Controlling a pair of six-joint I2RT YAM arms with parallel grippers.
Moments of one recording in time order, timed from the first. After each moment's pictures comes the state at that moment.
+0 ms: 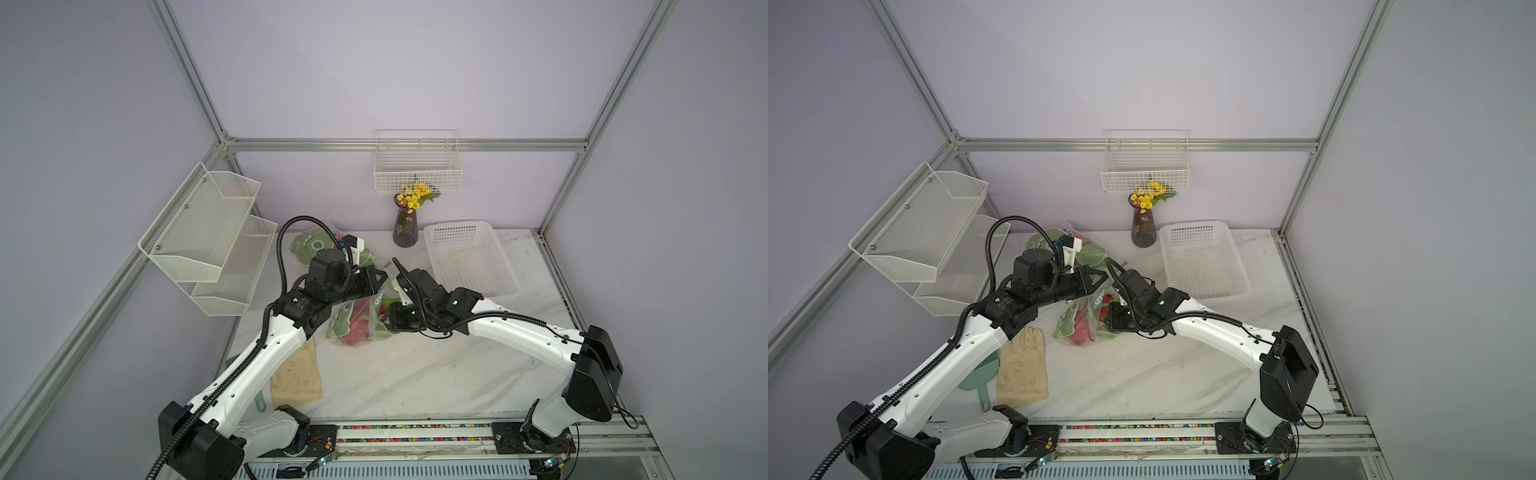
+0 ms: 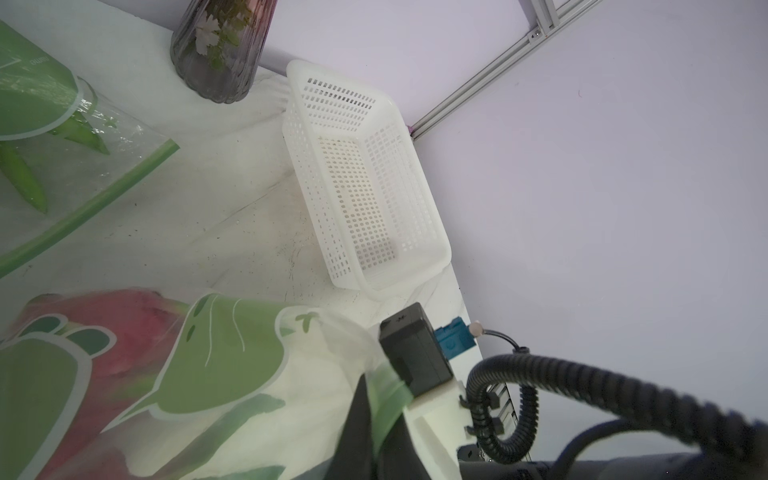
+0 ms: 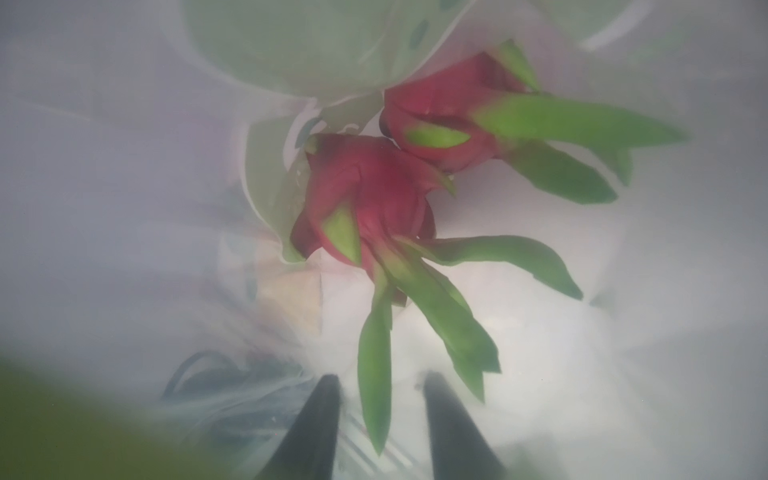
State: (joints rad) left arm -0.47 1.19 1.13 -0.37 0.32 -0.71; right arm 0.90 1.62 1.34 -0.56 -0.21 0.84
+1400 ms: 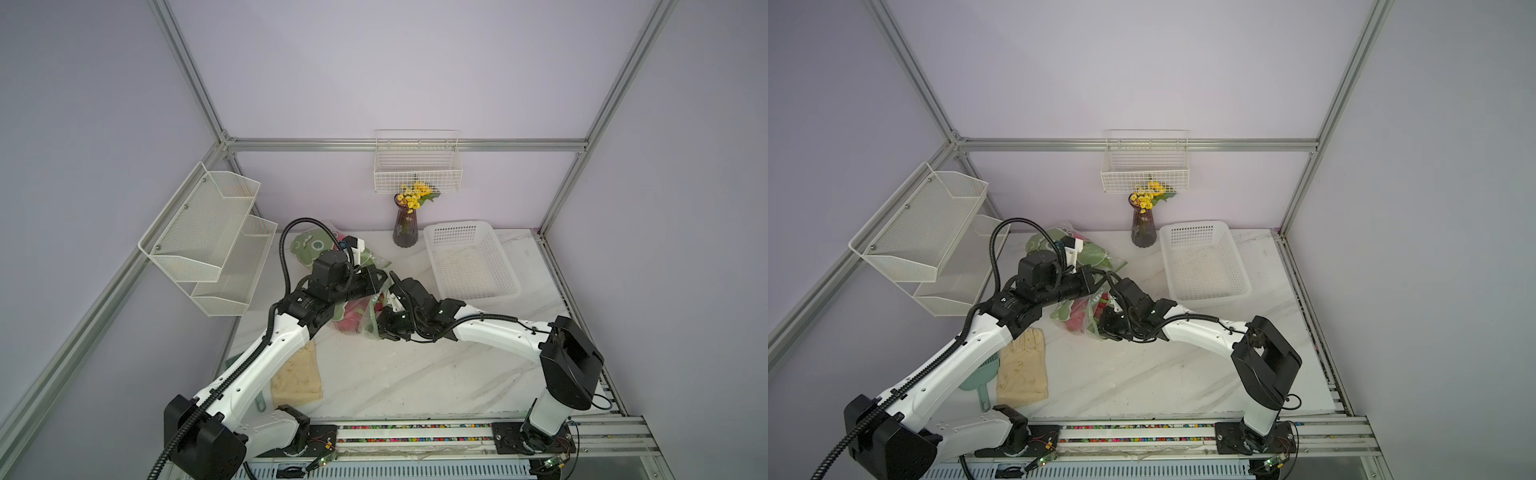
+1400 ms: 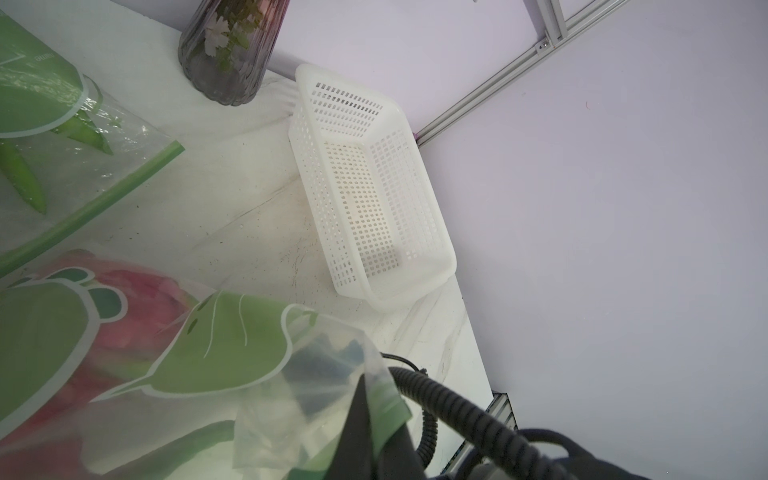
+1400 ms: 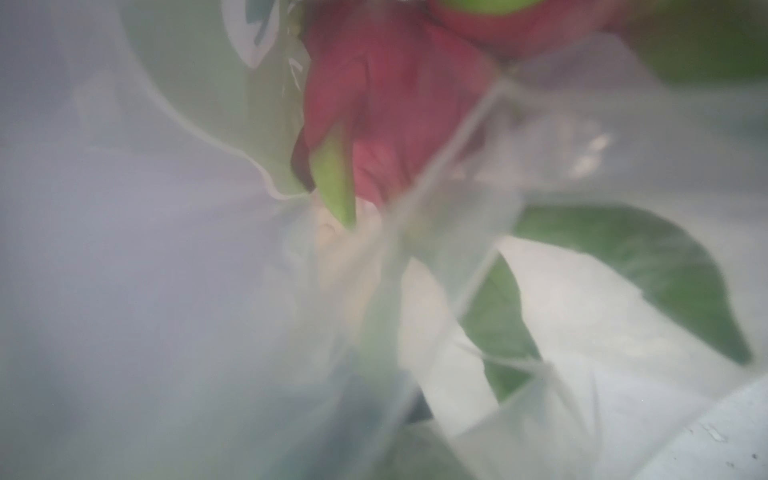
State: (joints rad) left arm -0.47 1.21 1.10 -0.31 0.30 -0.74; right arm 0.90 1.72 1.22 -0.22 -0.39 1.10
